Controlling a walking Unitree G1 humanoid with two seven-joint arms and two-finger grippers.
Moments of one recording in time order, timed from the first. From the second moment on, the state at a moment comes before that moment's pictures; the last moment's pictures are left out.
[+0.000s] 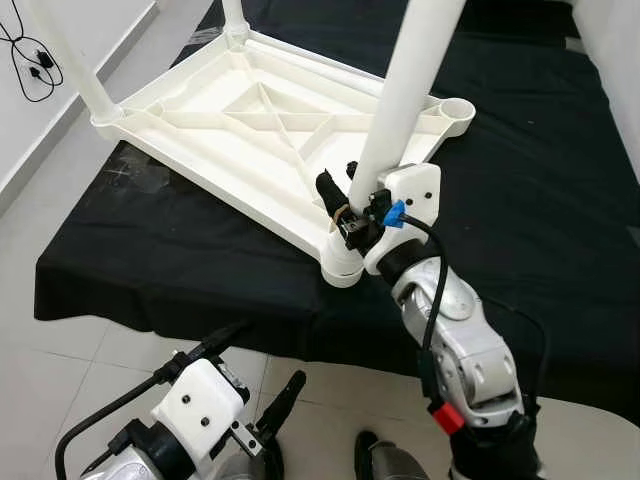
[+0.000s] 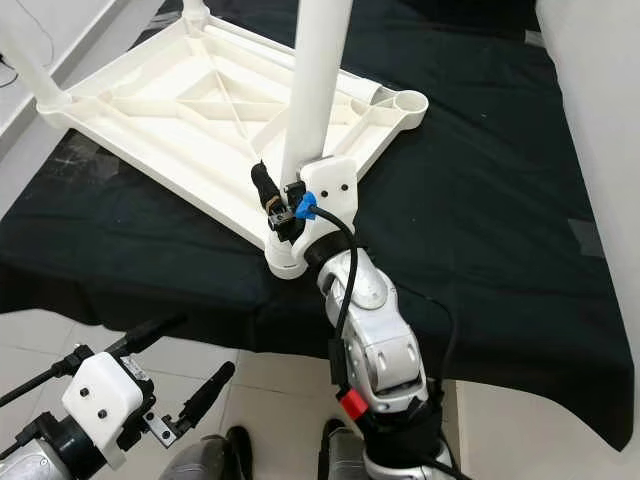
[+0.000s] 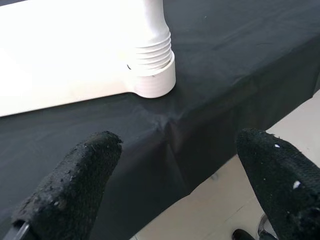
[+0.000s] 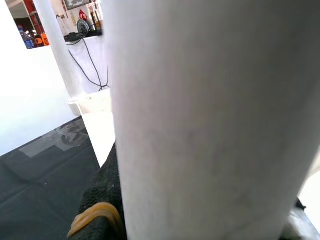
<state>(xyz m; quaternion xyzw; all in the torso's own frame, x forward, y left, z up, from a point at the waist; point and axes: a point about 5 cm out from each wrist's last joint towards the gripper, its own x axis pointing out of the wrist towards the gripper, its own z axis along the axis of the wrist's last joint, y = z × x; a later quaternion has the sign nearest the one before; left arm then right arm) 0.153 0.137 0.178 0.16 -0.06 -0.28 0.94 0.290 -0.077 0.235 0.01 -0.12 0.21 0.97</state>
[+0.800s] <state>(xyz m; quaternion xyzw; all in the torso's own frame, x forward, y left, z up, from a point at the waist) 0.155 0.136 0.178 0.16 -0.06 -0.28 0.94 0.280 -0.062 0.236 -0.04 -0.15 0.25 0.95</state>
